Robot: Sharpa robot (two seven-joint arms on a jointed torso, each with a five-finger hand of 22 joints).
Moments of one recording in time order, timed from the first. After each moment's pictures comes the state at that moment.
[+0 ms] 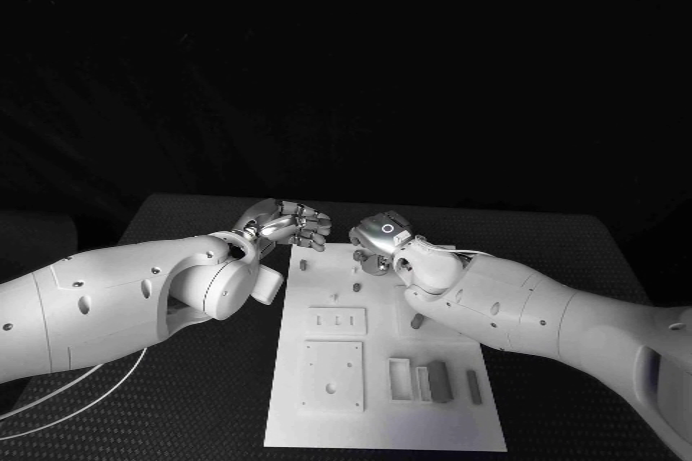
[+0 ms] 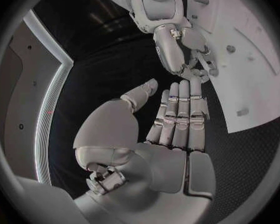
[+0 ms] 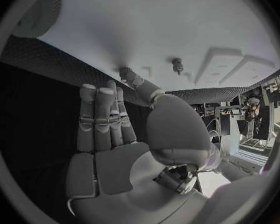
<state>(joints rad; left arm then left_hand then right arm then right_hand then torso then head) 1.39 -0.79 -0.22 1.50 -0.16 -0.41 0.21 1.10 -0.06 0.57 -0.26 0.08 0.81 0.19 0.39 0.44 1.12 0.13 0.16 0.18 0.98 0.10 0.33 0.74 0.05 0.98 0.00 0.24 0.72 1.20 -0.29 -0.15 0.89 -1.95 -0.51 -0.17 1.15 -0.16 0.62 -0.29 0.04 0.96 0.15 0.14 0.73 1.24 0.09 0.08 0.11 1.37 -0.03 0.78 1.15 0.21 1.13 -0.01 0.79 1.31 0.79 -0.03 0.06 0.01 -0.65</state>
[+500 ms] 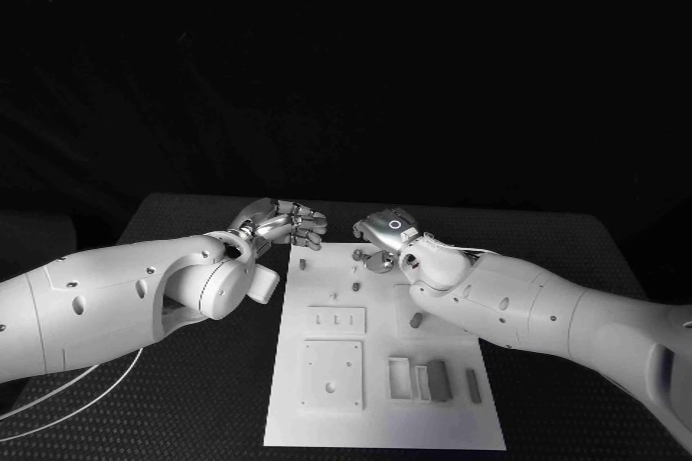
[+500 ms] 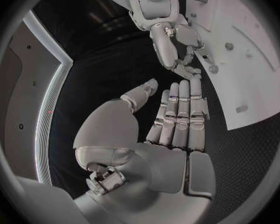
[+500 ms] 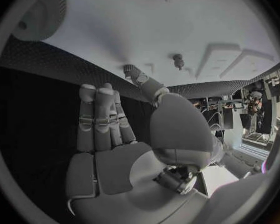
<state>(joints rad) 1.39 -0.80 -0.22 1.51 -0.16 -0.41 0.21 1.10 -0.06 0.57 -0.26 0.08 0.81 0.19 0.38 0.44 1.12 0.13 0.16 0.18 0.98 0.10 0.33 0.74 0.05 0.98 0.00 0.24 0.72 1.21 -0.33 -0.15 0.94 -1.88 -0.54 -0.16 1.13 -0.21 0.61 -0.28 0.04 0.89 0.18 0.11 0.72 1.19 0.11 0.07 0.09 1.38 -0.01 0.79 1.14 0.21 1.13 -0.01 0.79 1.31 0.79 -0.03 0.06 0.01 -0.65</state>
